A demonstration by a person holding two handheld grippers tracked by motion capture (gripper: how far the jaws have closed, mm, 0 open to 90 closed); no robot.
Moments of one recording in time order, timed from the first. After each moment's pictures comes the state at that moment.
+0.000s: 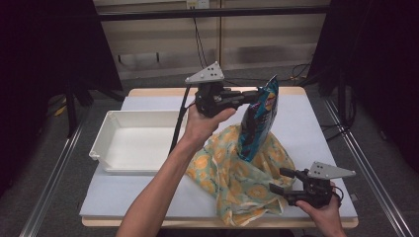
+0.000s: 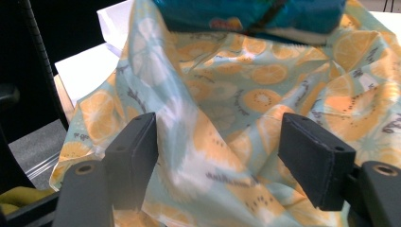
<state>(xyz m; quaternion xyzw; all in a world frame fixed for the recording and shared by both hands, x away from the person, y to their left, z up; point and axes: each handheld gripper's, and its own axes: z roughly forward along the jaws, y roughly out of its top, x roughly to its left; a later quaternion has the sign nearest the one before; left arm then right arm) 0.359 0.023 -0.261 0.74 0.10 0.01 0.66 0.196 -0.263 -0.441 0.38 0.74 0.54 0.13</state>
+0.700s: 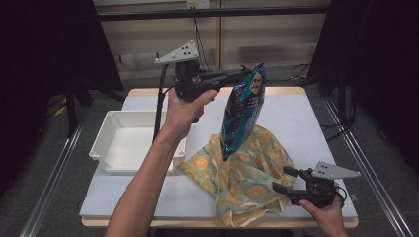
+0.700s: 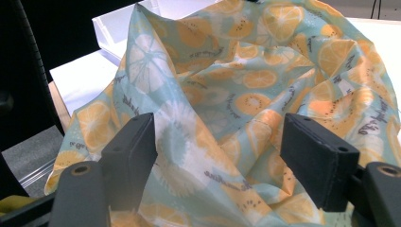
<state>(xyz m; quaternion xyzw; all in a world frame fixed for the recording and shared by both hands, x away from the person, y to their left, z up) 0.363 0.063 -0.224 0.72 0.10 0.02 0.69 0.194 -0.269 -0.439 0.38 0.73 0.54 0.14</state>
